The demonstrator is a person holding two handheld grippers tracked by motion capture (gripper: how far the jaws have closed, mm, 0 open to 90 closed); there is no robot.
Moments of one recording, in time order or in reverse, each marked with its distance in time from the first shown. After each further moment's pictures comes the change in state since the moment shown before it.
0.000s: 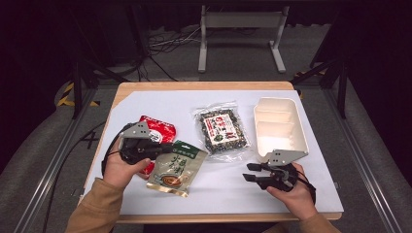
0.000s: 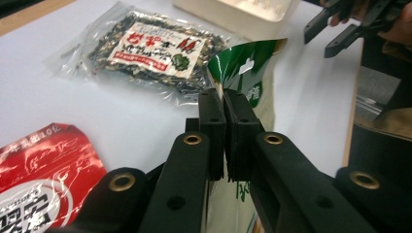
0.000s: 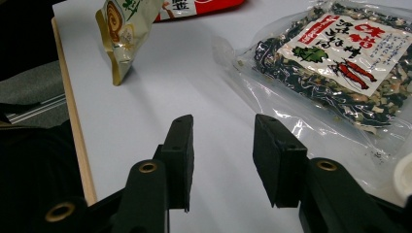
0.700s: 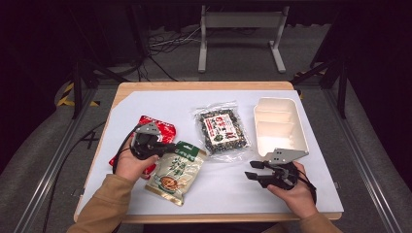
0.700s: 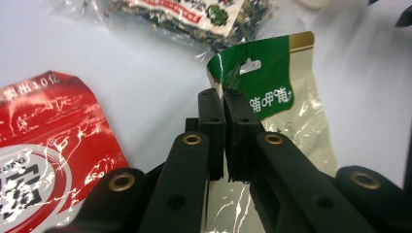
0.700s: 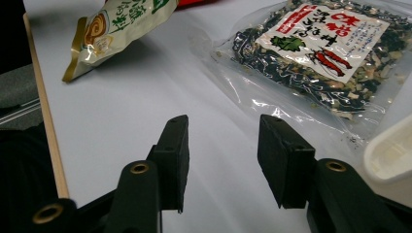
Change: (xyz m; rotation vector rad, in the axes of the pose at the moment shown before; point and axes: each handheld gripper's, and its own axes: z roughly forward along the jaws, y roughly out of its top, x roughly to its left) left arm 0.031 -0.021 0.040 0.099 0.036 -0.125; right arm -0.008 -0.006 0.002 0.014 -0.054 0.017
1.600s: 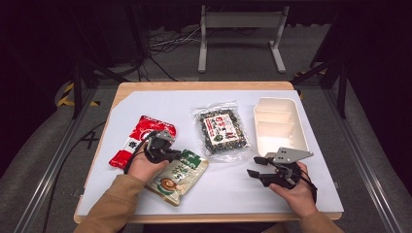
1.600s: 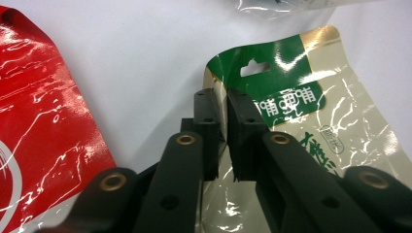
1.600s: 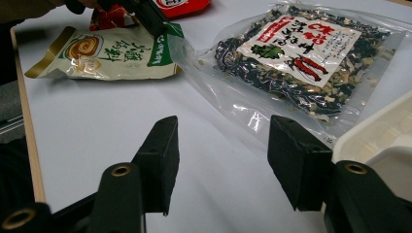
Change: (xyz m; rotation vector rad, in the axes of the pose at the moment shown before) left arm 0.011 -0.016 0.059 0.183 0.054 0.000; right arm -0.009 -0.008 -0.002 -0.060 -0.038 0.015
